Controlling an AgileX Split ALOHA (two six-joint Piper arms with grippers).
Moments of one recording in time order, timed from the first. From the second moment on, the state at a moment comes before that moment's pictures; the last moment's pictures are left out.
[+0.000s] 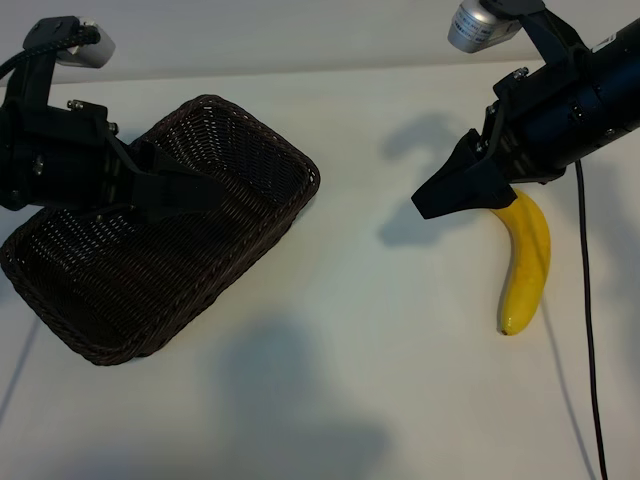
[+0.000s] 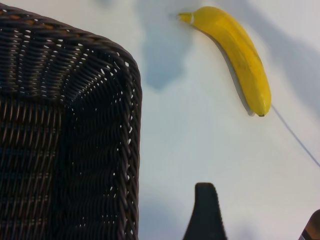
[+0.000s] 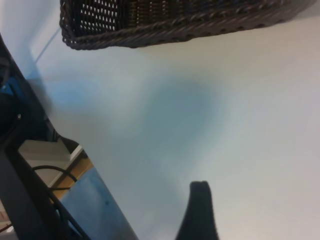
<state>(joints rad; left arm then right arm) -0.11 1.34 -0.92 -0.91 0.85 0.81 0.29 1.55 -1.19 0.79 1.09 -0.78</state>
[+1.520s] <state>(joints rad) -0.11 1.11 -0.67 -0.08 0.71 -0.34 0.29 1.55 -1.19 0.79 1.09 -0.78</state>
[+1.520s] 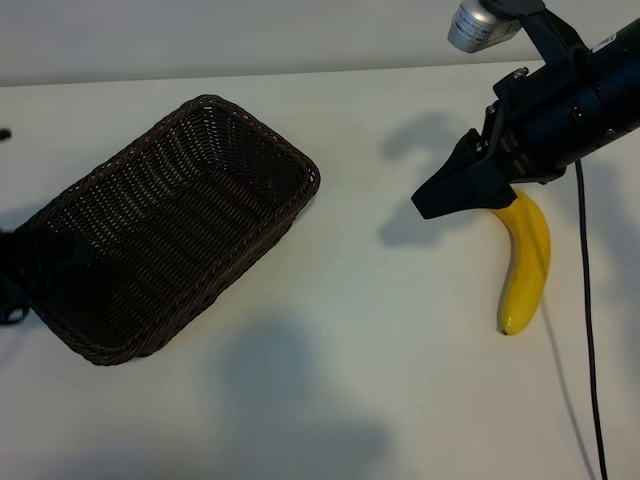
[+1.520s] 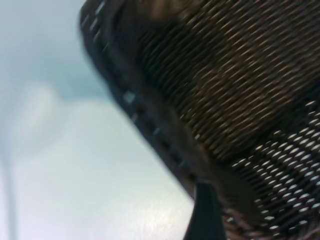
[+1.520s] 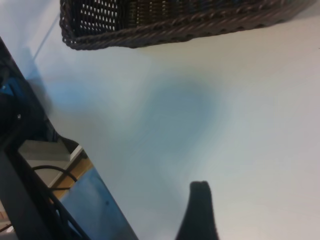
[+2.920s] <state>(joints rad) -0.11 1.28 -0.48 0.18 0.32 -0.84 0.29 1.55 -1.19 0.79 1.09 -0.78</state>
